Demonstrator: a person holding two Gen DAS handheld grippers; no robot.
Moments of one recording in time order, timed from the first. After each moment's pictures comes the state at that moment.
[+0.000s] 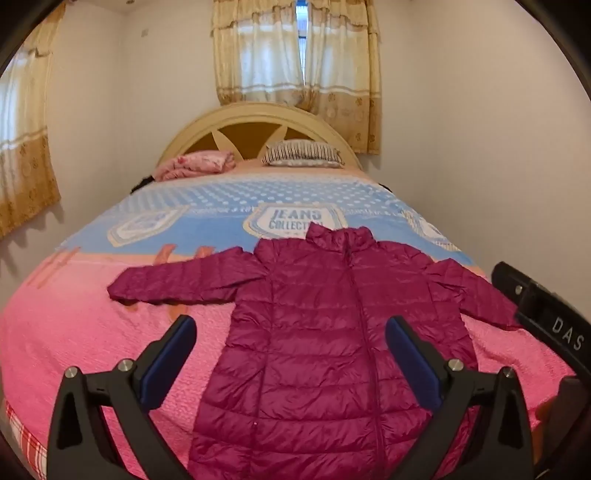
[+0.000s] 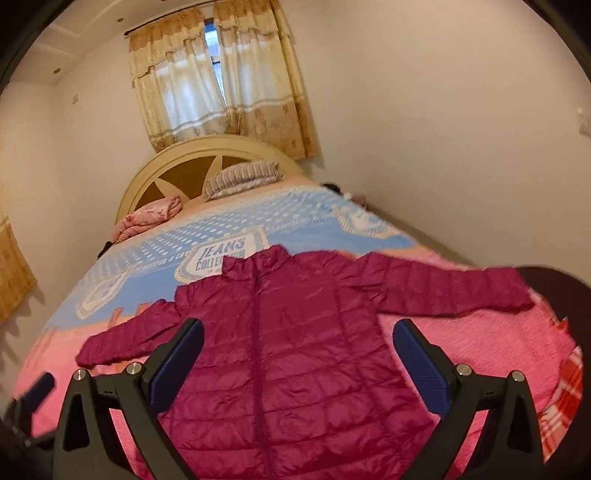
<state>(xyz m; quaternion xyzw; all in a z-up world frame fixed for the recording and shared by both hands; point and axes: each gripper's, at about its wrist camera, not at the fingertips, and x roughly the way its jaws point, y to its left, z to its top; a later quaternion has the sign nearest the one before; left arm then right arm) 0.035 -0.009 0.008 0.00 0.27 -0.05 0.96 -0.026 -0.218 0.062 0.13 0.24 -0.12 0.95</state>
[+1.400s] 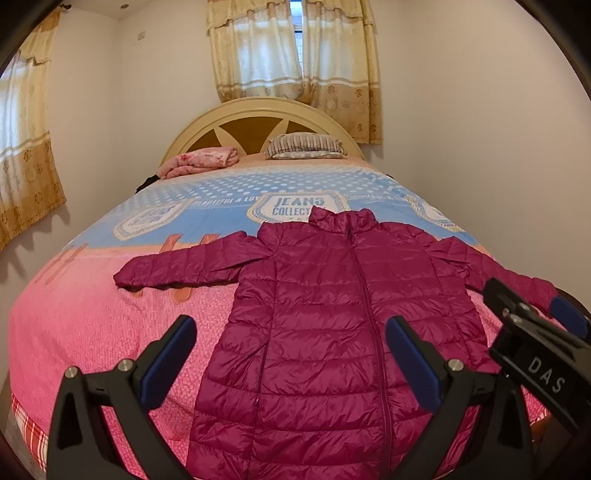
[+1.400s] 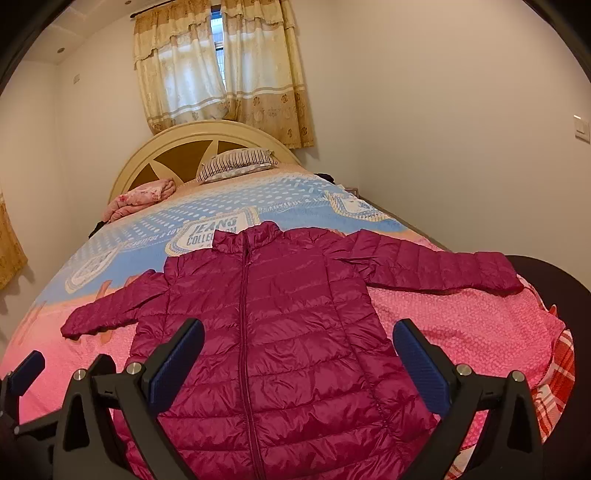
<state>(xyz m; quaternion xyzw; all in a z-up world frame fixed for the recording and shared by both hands) 0.011 -0.018 -0.010 0.02 0.28 -0.04 0.96 -0.048 -0.206 0.030 0.09 0.26 -0.14 0.95</state>
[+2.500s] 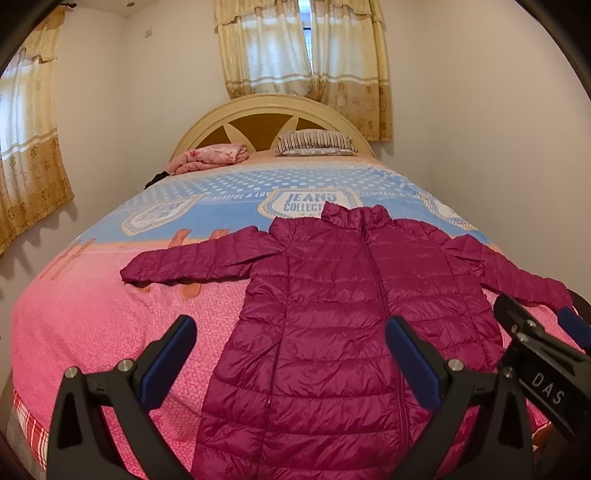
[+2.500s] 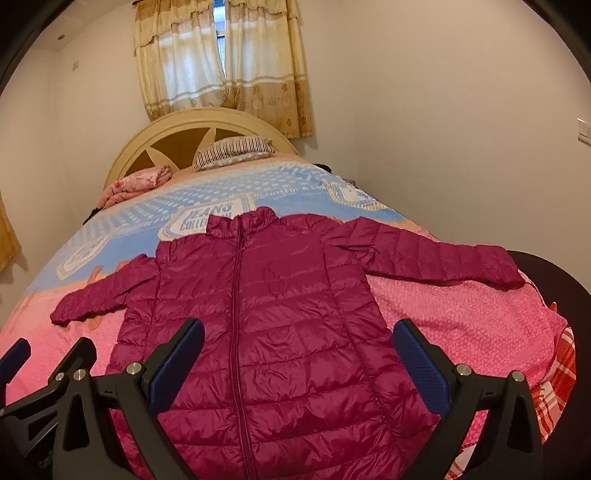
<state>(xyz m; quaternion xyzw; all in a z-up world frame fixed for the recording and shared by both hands) 0.020 -0.011 -0.020 0.03 0.28 -0.02 0.96 -0.039 -0.204 0.012 0.08 0.28 -0.14 0.95</state>
